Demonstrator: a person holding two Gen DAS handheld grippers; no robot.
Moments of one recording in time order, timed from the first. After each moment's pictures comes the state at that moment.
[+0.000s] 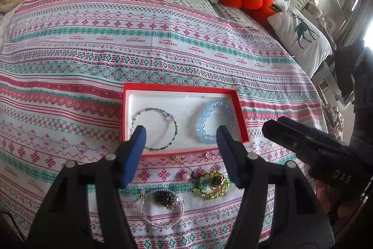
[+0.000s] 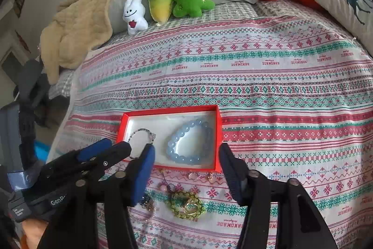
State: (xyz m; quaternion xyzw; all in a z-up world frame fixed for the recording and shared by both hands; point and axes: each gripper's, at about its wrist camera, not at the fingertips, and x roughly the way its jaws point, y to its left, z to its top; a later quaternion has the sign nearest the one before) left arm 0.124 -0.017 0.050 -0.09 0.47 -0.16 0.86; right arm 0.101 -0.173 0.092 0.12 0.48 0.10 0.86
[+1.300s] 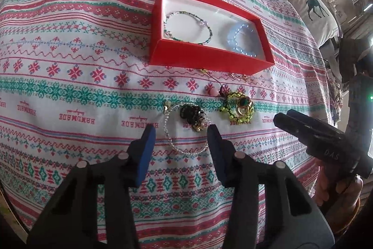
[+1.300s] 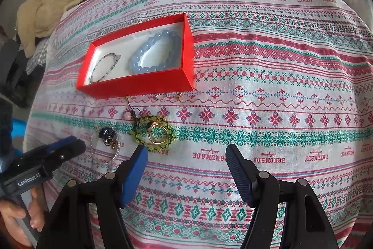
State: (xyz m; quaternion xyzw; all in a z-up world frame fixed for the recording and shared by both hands) left arm 0.068 0.013 -0.012 -0.12 0.58 -0.16 0.79; right arm 0.048 -0.178 0.031 0.09 0.59 0.05 0.80
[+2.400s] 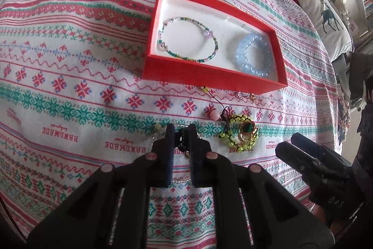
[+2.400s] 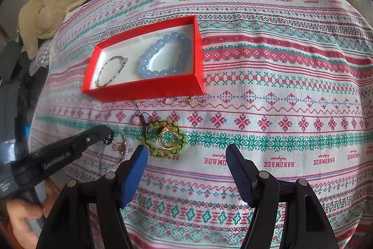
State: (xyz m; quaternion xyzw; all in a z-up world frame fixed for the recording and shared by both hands) left arm 0.096 -0.006 -0.015 -0.14 0.58 -0.12 0.79; right arm 0.059 -0.166 0.034 0.10 0.59 0.06 0.80
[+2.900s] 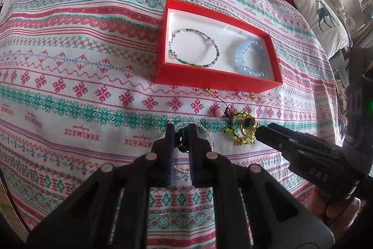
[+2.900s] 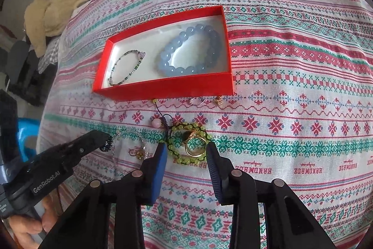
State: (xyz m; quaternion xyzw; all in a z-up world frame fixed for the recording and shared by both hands) left arm 0.087 0.012 0.001 -0.12 0.57 -0.12 0.81; right arm 0.080 -0.139 0.019 0.12 0.60 0.10 0.78
